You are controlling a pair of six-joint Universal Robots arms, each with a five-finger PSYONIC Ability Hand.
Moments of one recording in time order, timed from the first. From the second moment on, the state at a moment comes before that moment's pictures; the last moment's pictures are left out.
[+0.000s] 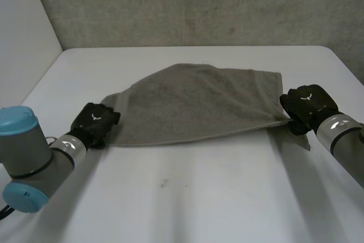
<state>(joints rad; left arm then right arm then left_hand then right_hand) 4.54 -2.12 -1.76 3.58 -1.25 3.73 1.73 -1.25 1.69 -0.12 1.35 2.58 0.58 0.58 0.58 0.58 0.41 1.07 1.17 1.19 1.20 0.94</state>
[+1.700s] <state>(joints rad) 4.56 -2.16 -1.65 3.53 -1.26 3.74 1.74 -1.23 1.69 -0.11 1.36 2.57 0.82 0.83 0.83 0.83 0.65 1.07 1.17 1.19 1.20 0.94</state>
